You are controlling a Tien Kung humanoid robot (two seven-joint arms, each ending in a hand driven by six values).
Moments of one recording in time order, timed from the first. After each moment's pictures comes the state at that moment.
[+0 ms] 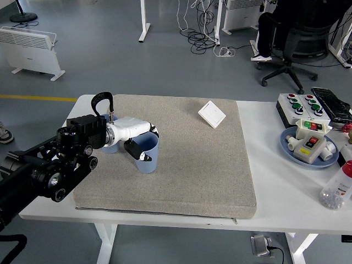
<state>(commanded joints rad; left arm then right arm) -1.00 0.24 -0.78 -0.78 2.07 -0.38 -0.07 0.09 -0.12 1.18 0.18 -0.91 -0.03 -0.18</state>
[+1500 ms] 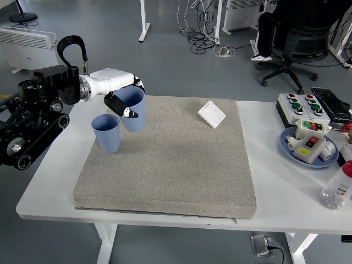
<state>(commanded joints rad) -1.13 0.43 -0.92 -0.99 2.05 -0.53 0.02 0.09 -0.12 1.19 0.18 -0.90 -0.03 -0.18</state>
